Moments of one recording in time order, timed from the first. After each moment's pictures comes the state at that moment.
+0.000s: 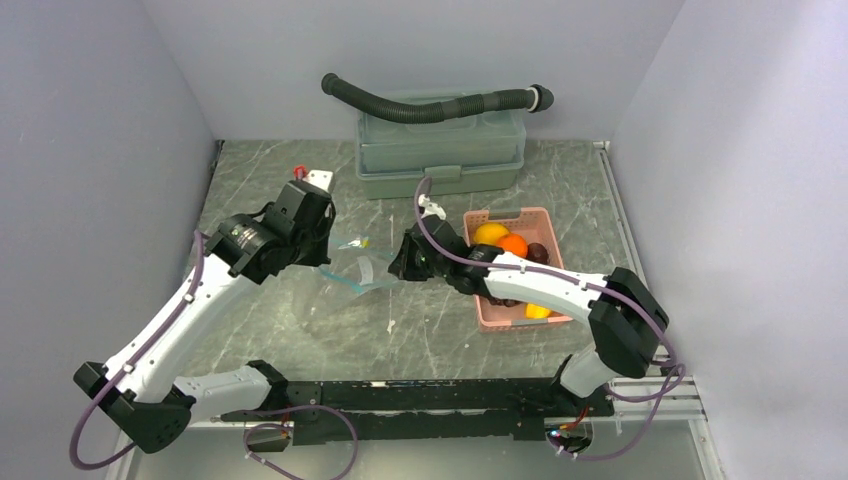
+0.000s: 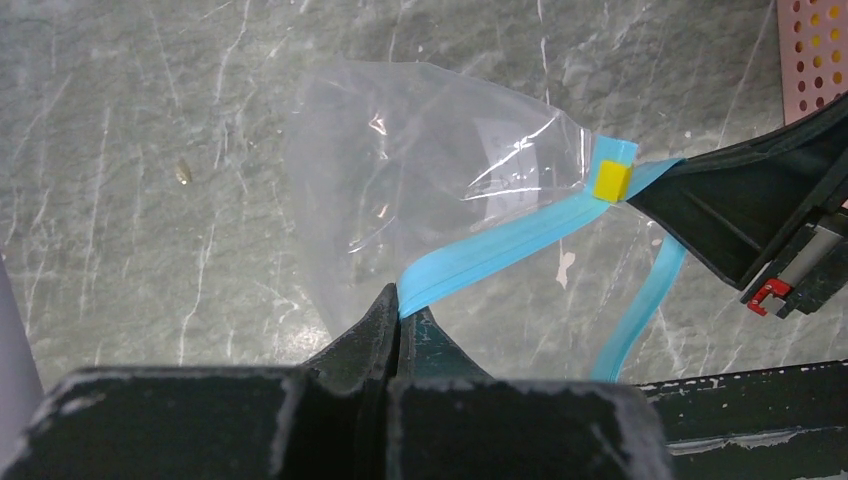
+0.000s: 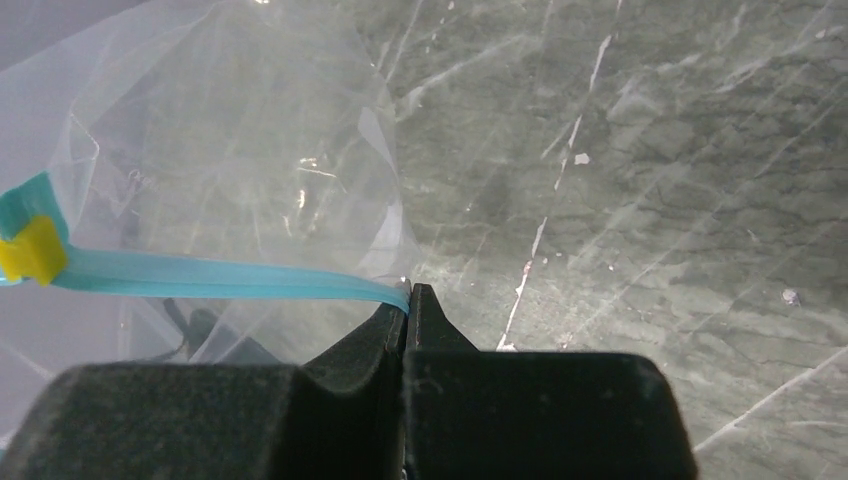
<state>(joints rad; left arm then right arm) -0.63 1.13 1.37 -1.14 -0.33 -0.40 0.93 1.54 1.04 -0.12 0.06 0.84</state>
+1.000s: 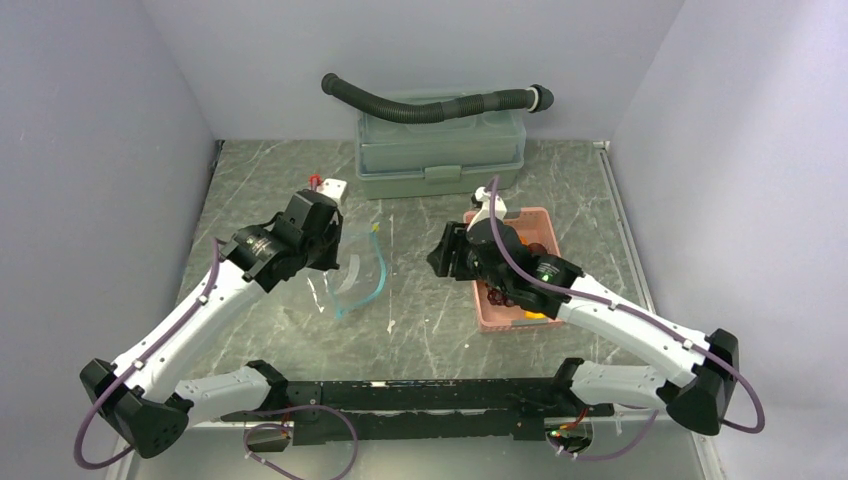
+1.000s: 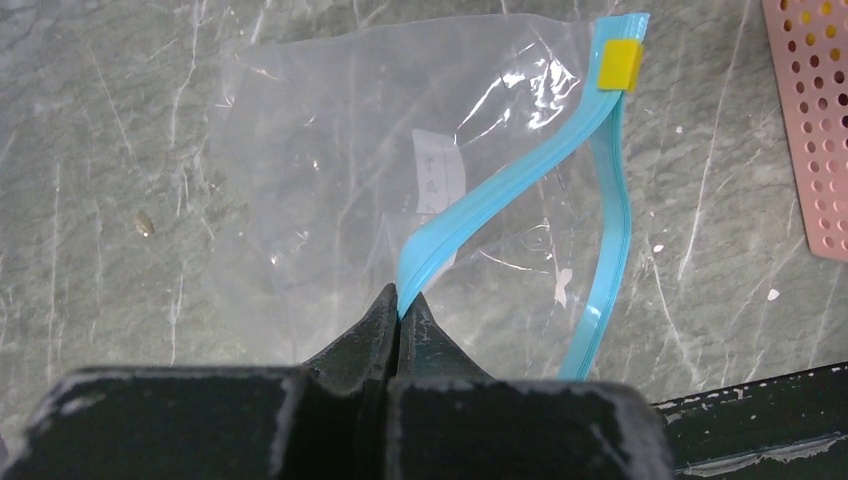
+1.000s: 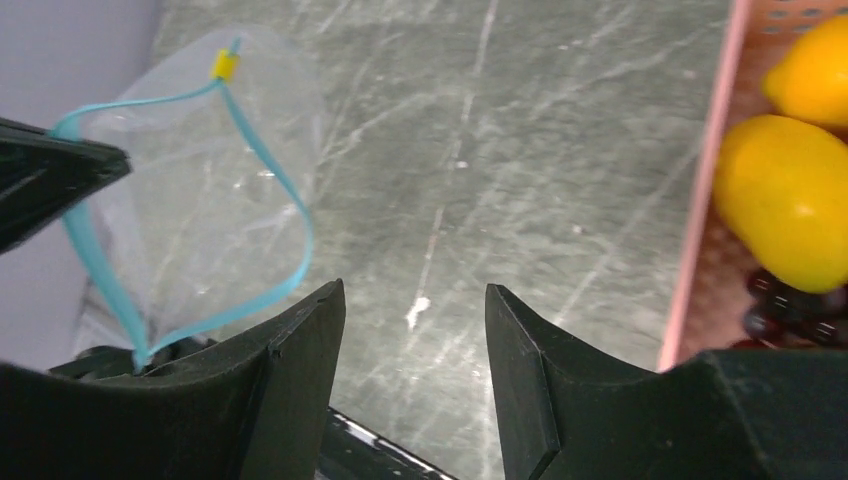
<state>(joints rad) -0.63 1.11 1.19 -0.94 -0.26 -0.32 0.91 1.11 0.98 -0.39 0.24 0.75</state>
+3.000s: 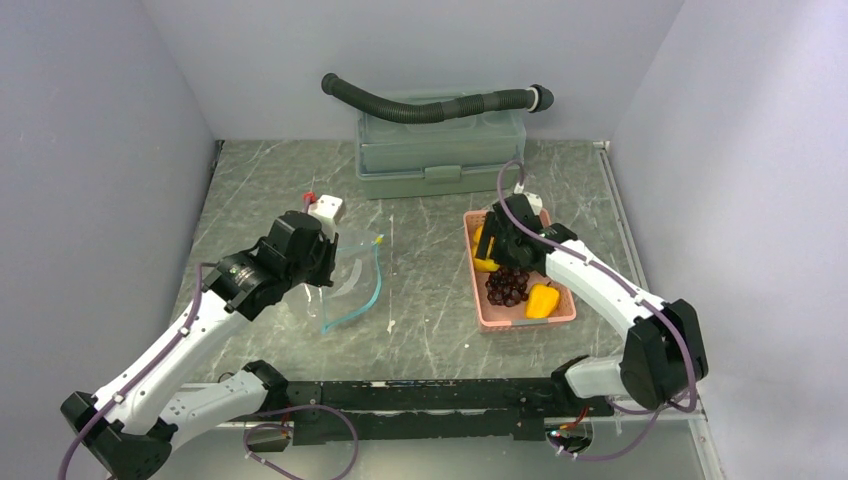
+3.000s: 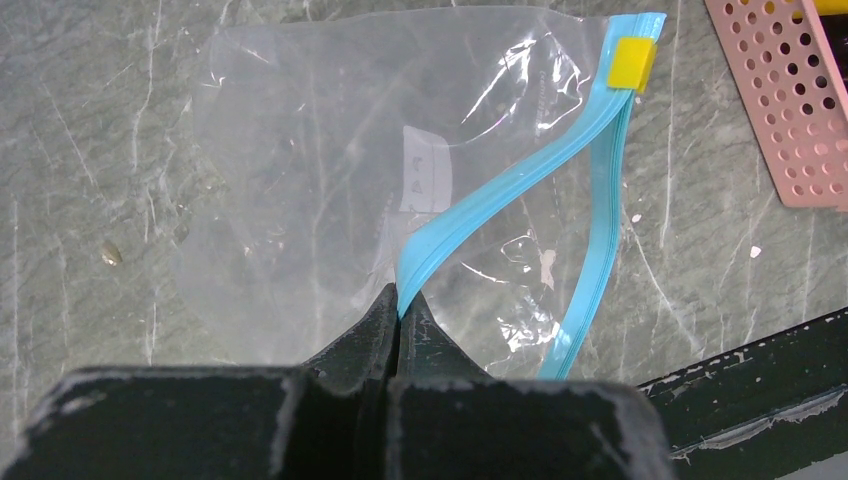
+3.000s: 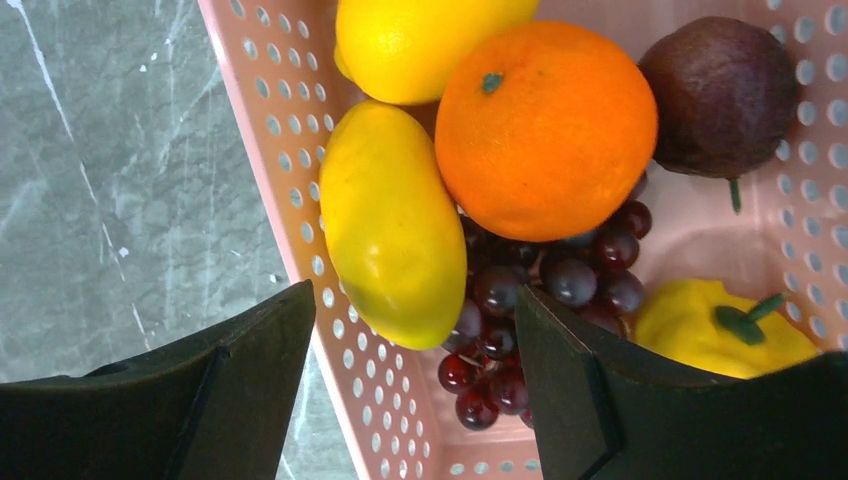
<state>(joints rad) -0.64 0.94 1.03 -0.83 -0.18 -0.25 0.48 1.32 0.95 -0.59 0.23 0.66</state>
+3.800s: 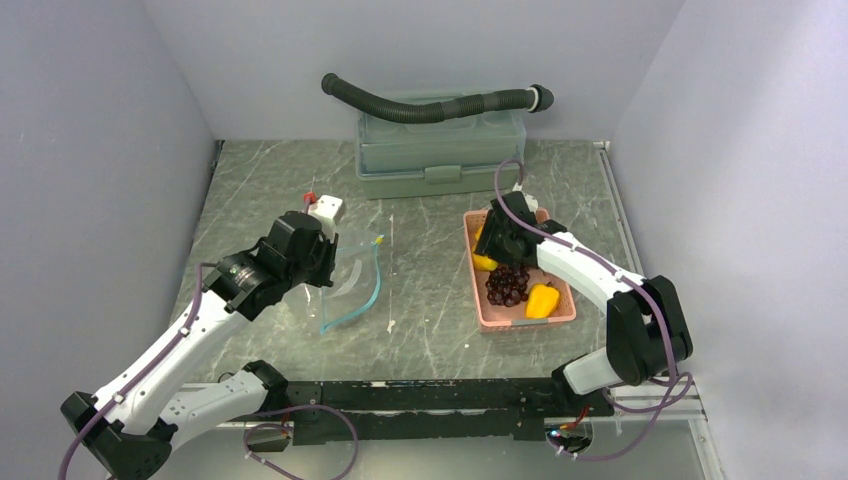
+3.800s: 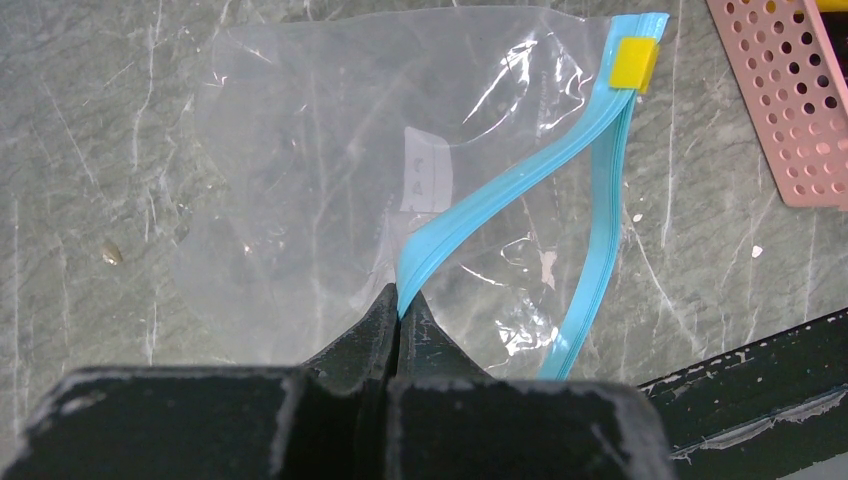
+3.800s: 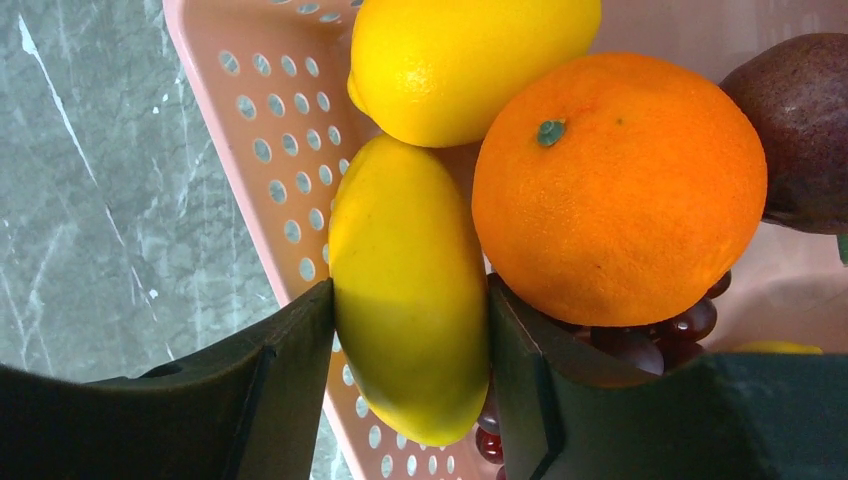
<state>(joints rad) -0.64 0.94 1.03 -0.83 -0.18 -0.25 0.43 1.45 0.93 -0.45 0.14 0.72</state>
